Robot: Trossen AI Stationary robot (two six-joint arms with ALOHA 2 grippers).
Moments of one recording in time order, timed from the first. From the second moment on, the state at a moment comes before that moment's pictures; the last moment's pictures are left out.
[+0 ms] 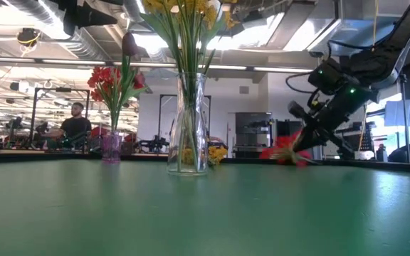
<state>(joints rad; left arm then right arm) 0.02 0.56 0.66 -0.22 -0.55 -0.37 -0.79 1.37 0.42 0.28 -0.05 0.85</state>
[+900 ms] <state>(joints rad) 0.02 0.68 0.67 0.28 -0.11 -0.42 -0.49 0.85 0.73 0.35 -0.03 0.62</state>
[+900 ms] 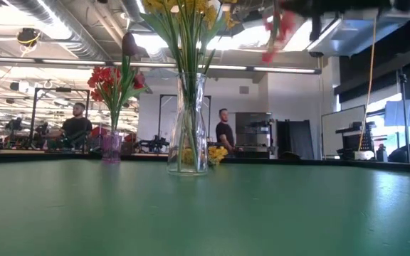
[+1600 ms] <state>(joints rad) 0.09 1.18 1.29 -0.02 0.00 -0.41 -0.19 1.24 1.30 0.14 0.14 0.28</state>
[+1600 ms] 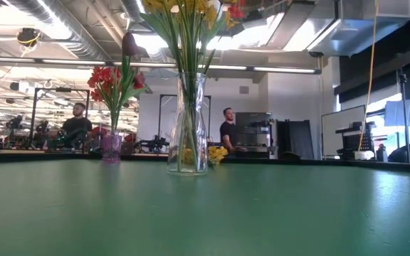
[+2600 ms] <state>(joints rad) 0.22 1.43 1.46 -0.07 0.07 -0.39 -0.14 1.30 1.33 0.16 0.14 0.23</state>
